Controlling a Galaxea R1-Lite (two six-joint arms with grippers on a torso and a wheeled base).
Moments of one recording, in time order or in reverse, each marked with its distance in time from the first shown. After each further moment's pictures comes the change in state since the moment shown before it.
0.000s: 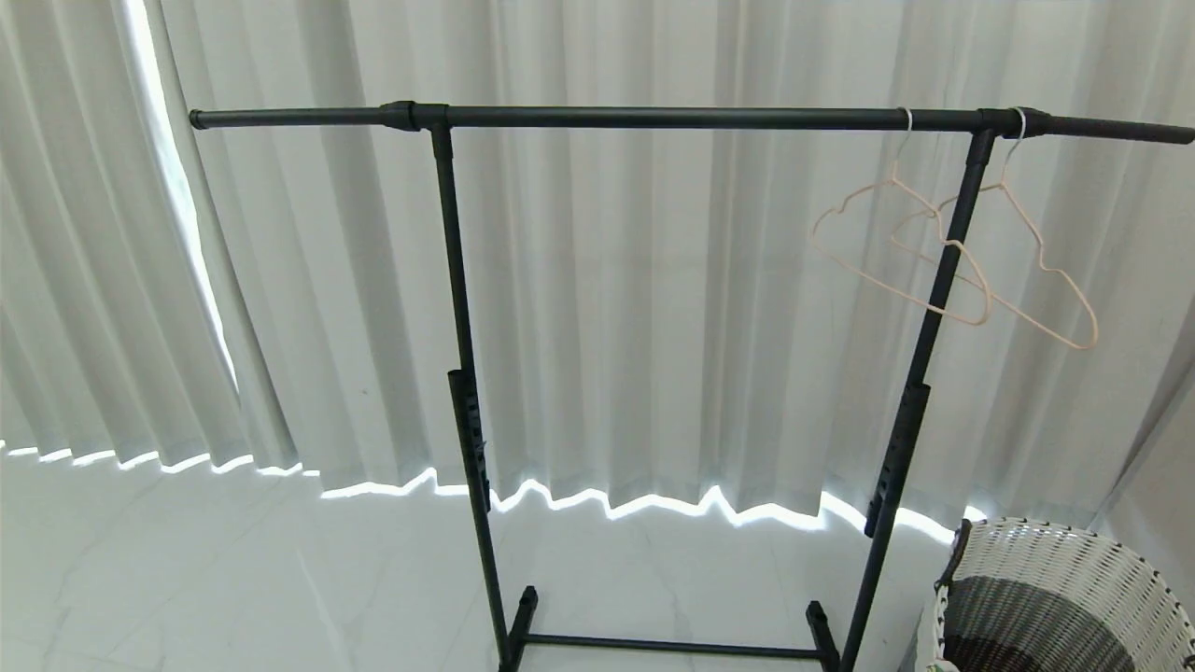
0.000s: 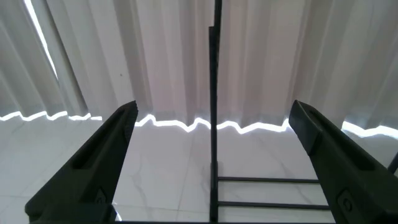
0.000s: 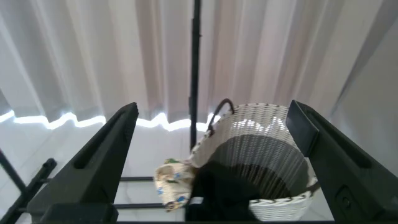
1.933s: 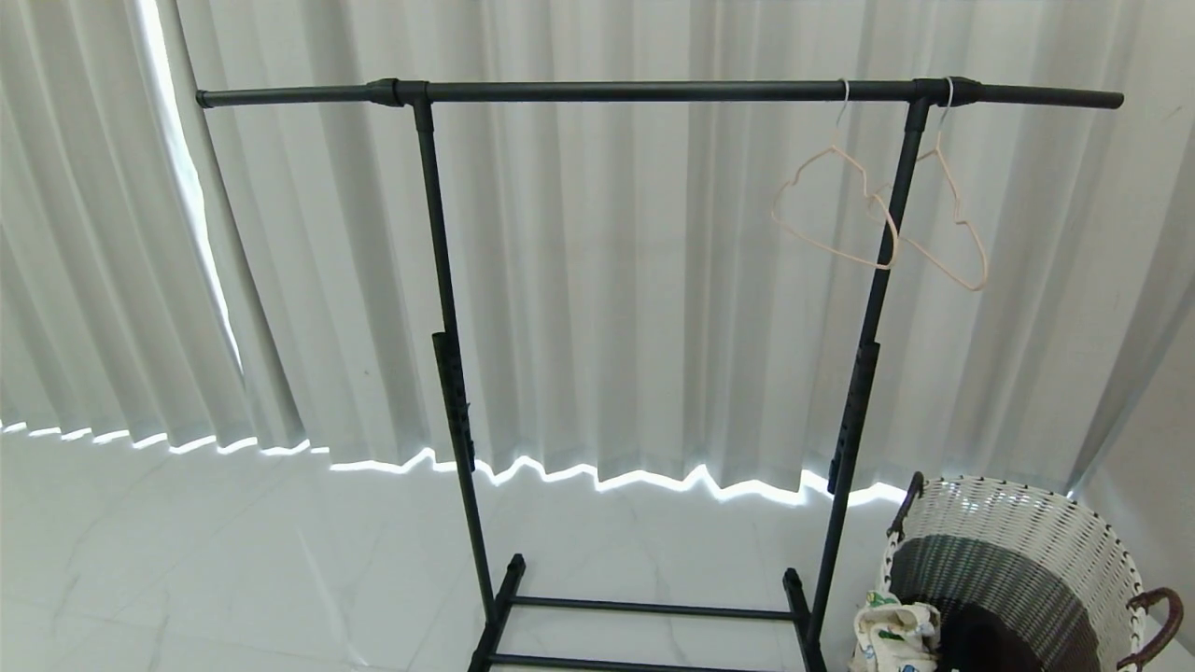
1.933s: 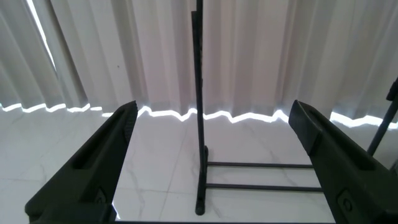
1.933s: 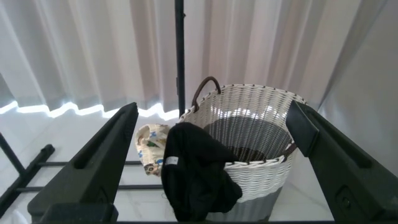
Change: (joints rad) left arm -0.001 0.000 0.000 0.000 0.000 -0.008; right arm 0.001 0.000 0.000 -0.001 0.000 0.009
